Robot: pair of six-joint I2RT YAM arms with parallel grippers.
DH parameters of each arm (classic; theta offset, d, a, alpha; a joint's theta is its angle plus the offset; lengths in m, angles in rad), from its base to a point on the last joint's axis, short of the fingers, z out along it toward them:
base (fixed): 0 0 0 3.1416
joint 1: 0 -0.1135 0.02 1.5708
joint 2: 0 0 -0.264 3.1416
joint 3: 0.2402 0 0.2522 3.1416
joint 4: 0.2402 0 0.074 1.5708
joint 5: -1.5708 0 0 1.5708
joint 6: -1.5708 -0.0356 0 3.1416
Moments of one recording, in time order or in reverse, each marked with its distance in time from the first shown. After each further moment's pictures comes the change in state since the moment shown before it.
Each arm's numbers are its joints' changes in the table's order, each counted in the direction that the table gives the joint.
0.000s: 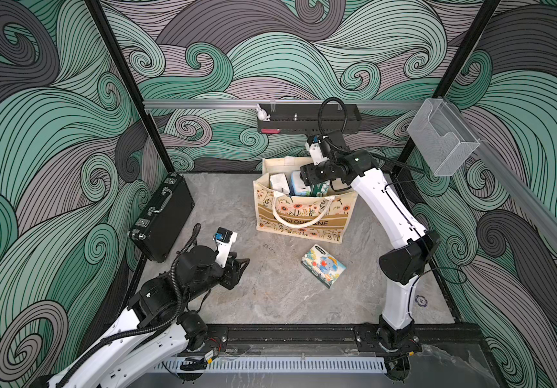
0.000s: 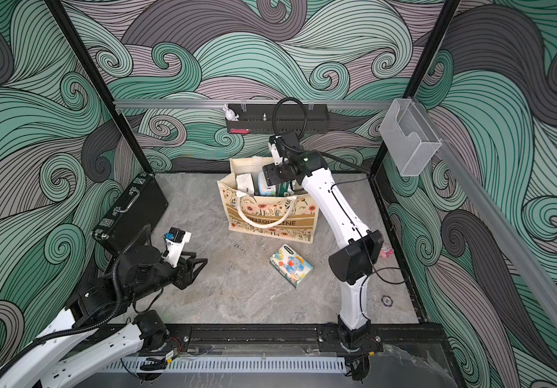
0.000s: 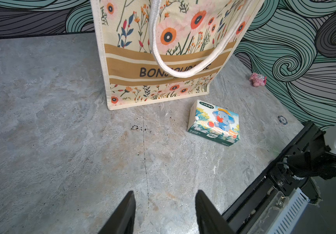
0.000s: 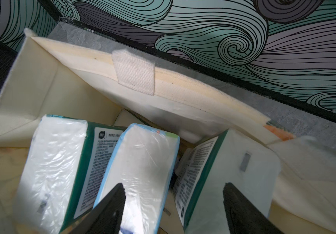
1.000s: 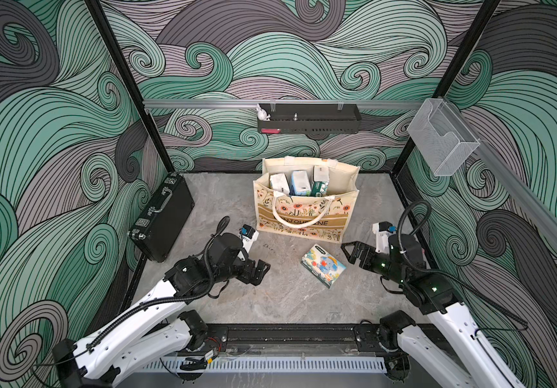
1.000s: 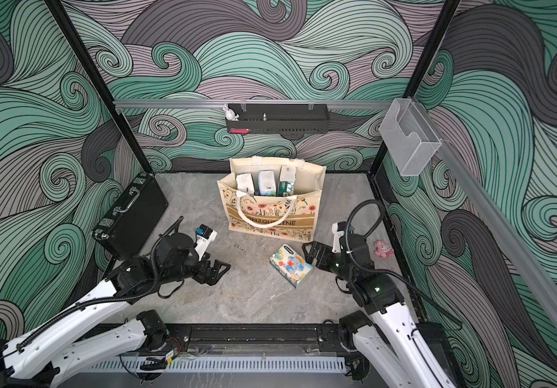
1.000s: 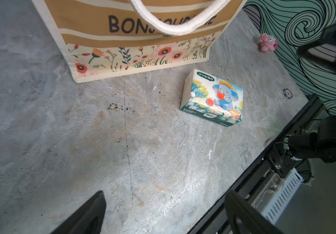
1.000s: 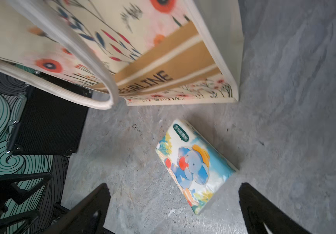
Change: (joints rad) left arm 0.000 0.293 -0.016 -0.126 -0.151 0.029; right arm 0.136 -1.380 -1.628 -0.375 0.200 -0.626
